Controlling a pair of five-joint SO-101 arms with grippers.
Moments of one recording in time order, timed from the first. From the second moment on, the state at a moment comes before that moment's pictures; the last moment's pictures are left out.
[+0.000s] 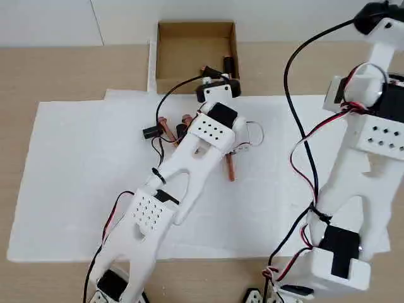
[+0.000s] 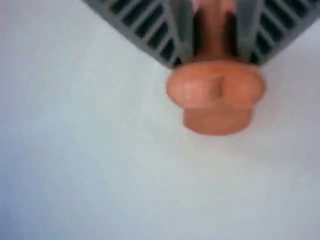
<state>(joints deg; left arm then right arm) 29.5 57.2 -53.7 88.6 39.8 13.4 0.6 -35.9 96.4 -1.6</state>
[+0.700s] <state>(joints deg) 28.0 58.1 -57.1 96.1 20.4 13.4 0.6 -35.9 96.4 -1.6</state>
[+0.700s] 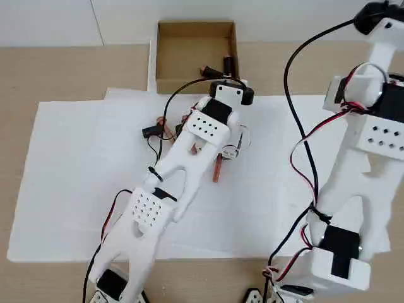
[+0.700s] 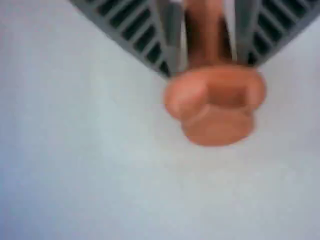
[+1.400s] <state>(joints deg) 29.5 58.5 -61.6 99.1 19.8 13.4 0.6 -35.9 96.4 -1.6</state>
